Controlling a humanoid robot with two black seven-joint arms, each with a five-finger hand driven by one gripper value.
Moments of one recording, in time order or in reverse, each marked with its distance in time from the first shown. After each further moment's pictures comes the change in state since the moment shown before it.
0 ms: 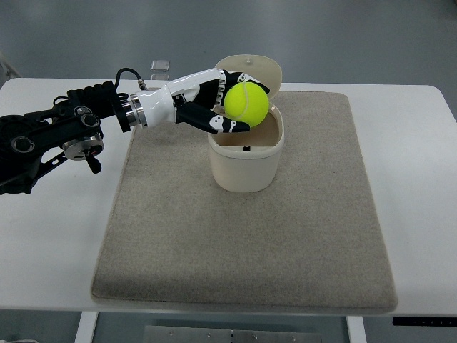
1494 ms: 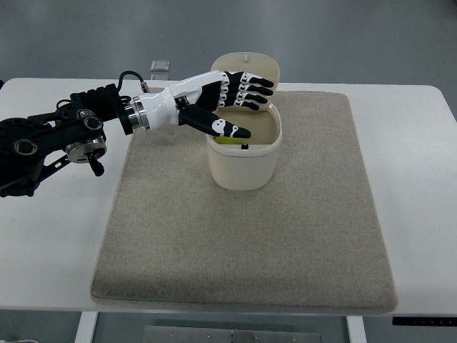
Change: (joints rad) left arm 0.010 0.005 -0.002 -0.024 -0.003 0.030 -0.003; right arm 0.000 0.000 0.000 0.000 0.000 0.000 0.000
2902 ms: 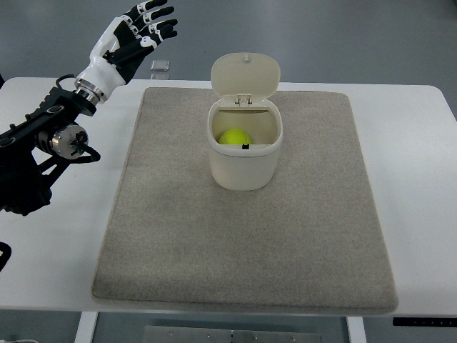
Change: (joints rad) left arm 0.182 -0.155 -0.462 0.388 -0.233 0.118 -0.008; right arm 0.000 0.000 0.000 0.000 0.000 0.000 0.000
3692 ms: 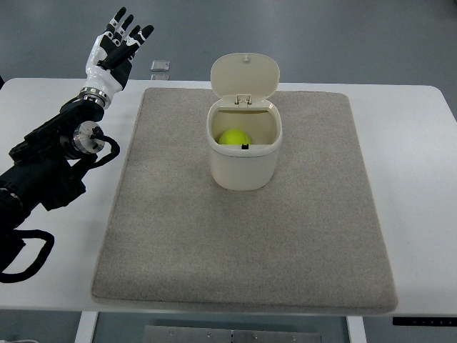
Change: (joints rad) left arm -0.074 -0.157 0.000 0.341 -0.303 0.000 0.000; right arm 0.000 0.000 -0.001 0.000 0.000 0.000 0.000
